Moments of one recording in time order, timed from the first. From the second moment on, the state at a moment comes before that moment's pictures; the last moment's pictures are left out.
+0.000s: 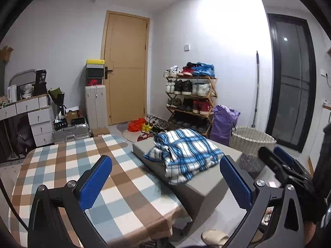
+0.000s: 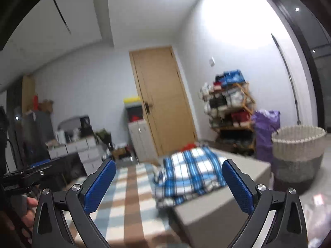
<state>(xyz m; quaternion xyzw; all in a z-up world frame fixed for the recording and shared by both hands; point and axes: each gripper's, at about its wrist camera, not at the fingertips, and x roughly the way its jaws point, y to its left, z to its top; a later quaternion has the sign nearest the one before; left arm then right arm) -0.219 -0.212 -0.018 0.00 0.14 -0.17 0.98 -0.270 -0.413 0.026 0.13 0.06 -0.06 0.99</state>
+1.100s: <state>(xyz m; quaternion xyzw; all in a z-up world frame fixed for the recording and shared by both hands) -0.218 -0.225 -0.045 0.01 0.17 -0.15 0.97 -0.283 -0.392 0.000 0.13 0.11 -0.06 0.98</state>
